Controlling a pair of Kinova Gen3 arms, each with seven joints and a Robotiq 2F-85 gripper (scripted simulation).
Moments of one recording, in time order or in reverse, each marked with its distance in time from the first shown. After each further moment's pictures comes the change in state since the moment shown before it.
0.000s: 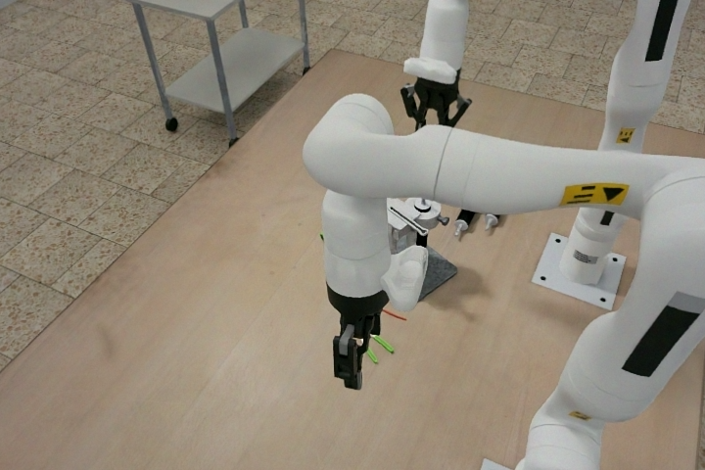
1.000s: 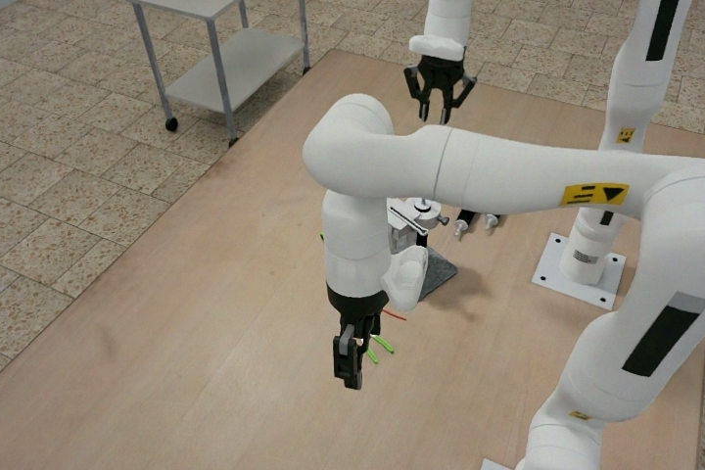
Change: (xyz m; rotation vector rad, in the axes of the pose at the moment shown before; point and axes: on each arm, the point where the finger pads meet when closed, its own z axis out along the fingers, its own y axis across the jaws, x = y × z) left arm 0.000 0.000 0.000 0.000 0.000 0.000; right arm -0.005 -0.002 -0.038 0.003 -0.004 -0.059
